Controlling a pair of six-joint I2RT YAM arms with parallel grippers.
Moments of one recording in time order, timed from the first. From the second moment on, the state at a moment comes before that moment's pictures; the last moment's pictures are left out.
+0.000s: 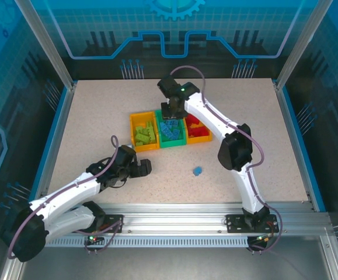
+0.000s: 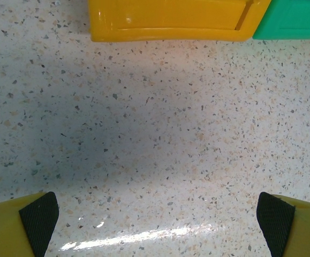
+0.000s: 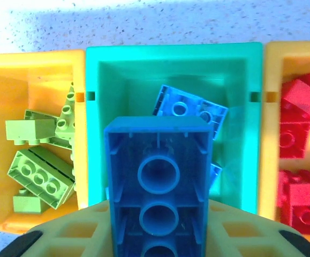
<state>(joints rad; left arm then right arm) -0.60 1.00 0.52 -0.48 -0.09 -0.74 0.64 2.28 2.28 -1.17 0.07 0.50</state>
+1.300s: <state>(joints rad) -0.60 0.94 0.50 -0.51 -0.11 -0.74 0.70 1.67 1.08 -0.95 0.04 0.62</state>
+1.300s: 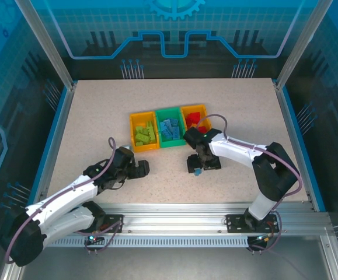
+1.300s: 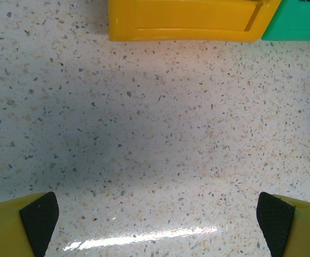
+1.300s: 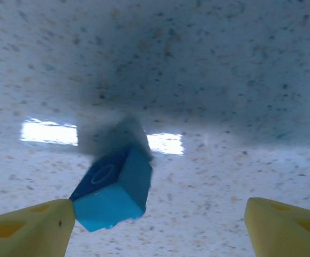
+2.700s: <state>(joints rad) -0.60 0.92 0.48 -0.53 -0.13 -0.75 0.73 1.82 1.64 -0.95 0.04 0.57</state>
